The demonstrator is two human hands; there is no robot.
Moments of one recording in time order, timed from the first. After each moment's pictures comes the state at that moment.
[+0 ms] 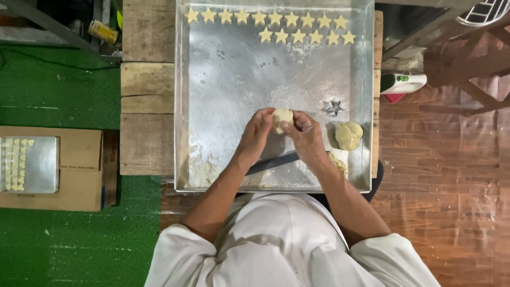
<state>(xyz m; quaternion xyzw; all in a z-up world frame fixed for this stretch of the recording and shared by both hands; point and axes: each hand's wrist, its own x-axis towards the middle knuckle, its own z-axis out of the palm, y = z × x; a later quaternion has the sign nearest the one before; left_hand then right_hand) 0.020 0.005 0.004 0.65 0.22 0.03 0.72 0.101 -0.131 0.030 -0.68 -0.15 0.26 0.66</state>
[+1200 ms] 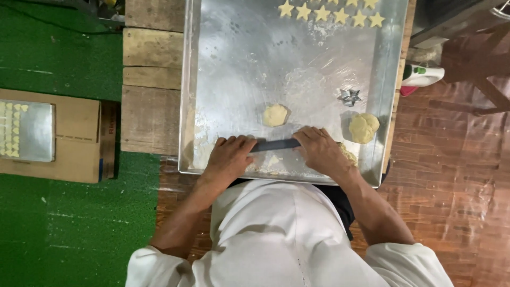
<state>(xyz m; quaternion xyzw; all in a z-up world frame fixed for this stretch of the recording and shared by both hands) -0.094 0.032 -0.021 0.97 0.07 -0.11 0.20 0.098 -0.188 -0.021 -0.79 -0.59 0.07 0.14</state>
